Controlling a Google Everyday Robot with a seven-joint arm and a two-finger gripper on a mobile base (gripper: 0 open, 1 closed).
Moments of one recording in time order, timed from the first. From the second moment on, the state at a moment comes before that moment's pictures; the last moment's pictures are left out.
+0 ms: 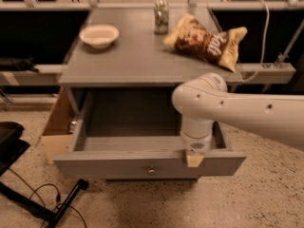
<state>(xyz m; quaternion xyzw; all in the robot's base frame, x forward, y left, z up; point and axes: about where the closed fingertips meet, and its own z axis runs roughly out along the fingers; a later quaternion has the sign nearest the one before) 0.471 -0.128 0.641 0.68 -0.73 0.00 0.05</state>
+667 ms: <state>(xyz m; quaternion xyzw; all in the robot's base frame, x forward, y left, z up) 0.448 -0.129 0.646 0.68 -0.73 -0.01 0.06</state>
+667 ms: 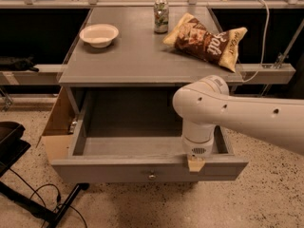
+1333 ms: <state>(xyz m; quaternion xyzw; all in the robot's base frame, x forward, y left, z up) 0.431 -0.132 0.650 0.68 -0.73 -0.02 0.07</state>
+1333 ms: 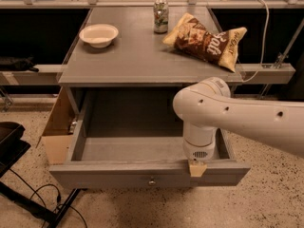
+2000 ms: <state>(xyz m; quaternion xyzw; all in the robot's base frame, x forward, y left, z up) 0.391 -0.138 0.658 0.69 -0.71 -0.04 0.09</state>
